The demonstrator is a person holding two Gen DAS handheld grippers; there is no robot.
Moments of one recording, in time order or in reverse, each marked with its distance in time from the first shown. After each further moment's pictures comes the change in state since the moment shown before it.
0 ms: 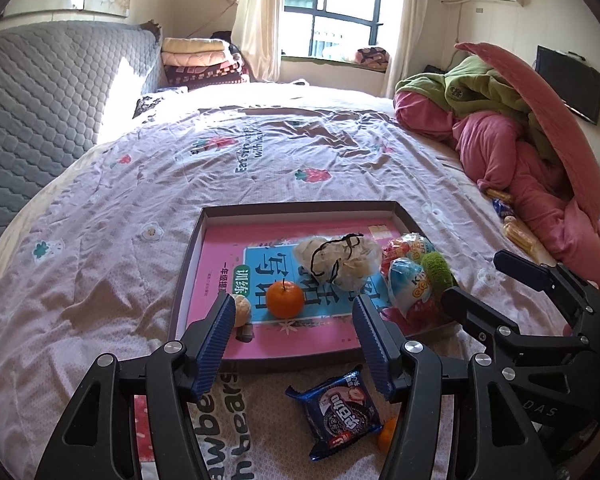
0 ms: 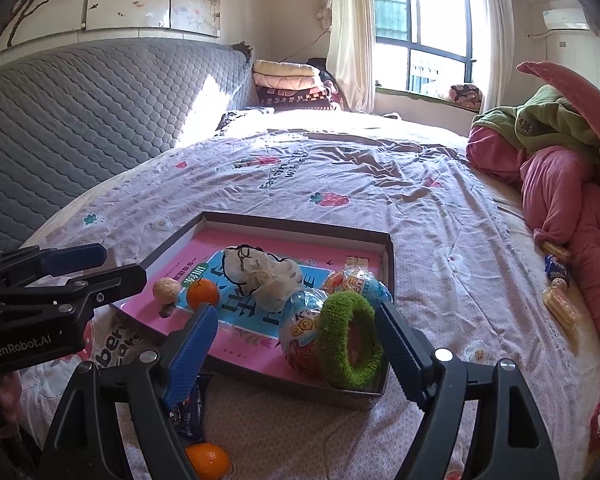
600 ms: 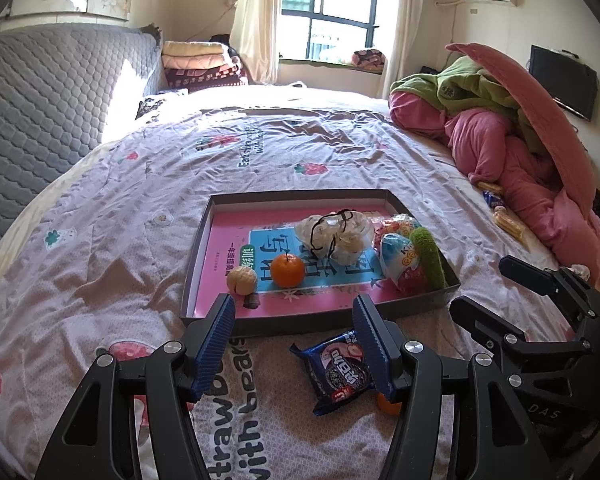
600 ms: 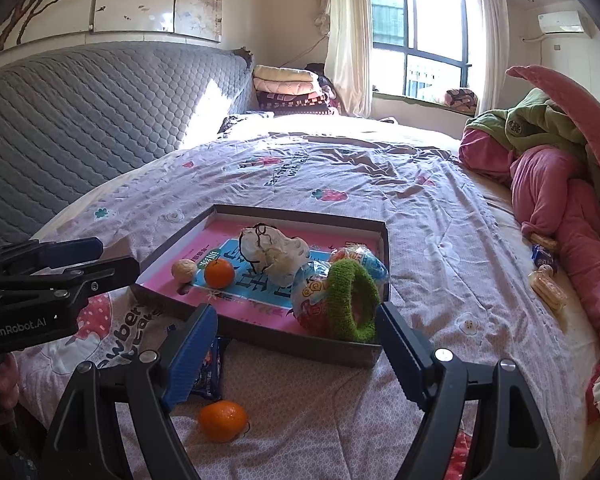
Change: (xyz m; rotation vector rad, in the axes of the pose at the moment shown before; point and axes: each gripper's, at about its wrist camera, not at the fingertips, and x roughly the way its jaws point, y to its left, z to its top) left arm -0.033 0.004 -0.031 0.007 -0.008 -0.006; right arm -0.036 0.014 -0.026 -0.009 -0.003 -0.011
